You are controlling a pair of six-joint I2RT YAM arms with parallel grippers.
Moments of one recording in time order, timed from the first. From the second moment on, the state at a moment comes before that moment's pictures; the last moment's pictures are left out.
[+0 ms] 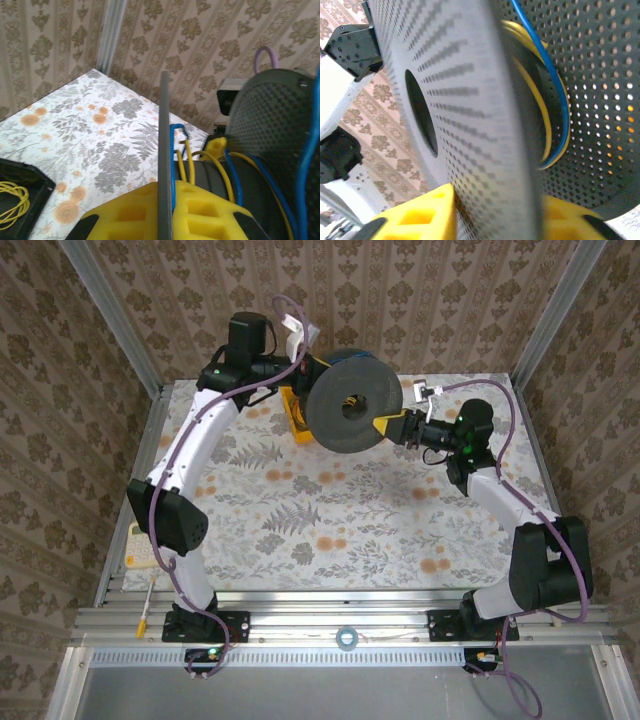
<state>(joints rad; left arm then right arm) -0.44 1.87 2.05 -0.60 0.90 -0.03 0.12 1.44 0.92 0.63 -1.08 0.68</state>
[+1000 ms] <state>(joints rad) -0.29 1.55 1.80 -0.76 -0.04 0.04 0.23 1.43 0.64 0.48 -1.00 0.75</state>
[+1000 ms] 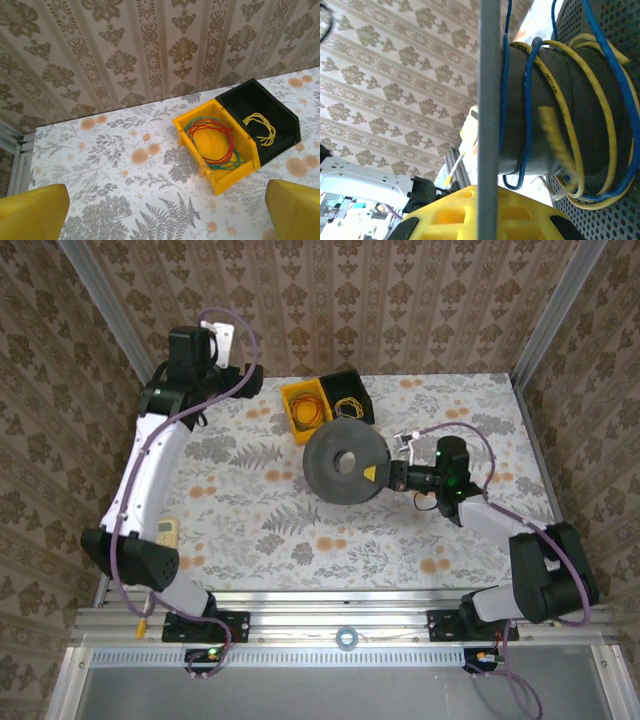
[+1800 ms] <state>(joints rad) -0.35 1.30 1.32 -0.63 -0.15 0.00 0.28 1.86 0.54 0.98 -0.94 0.98</state>
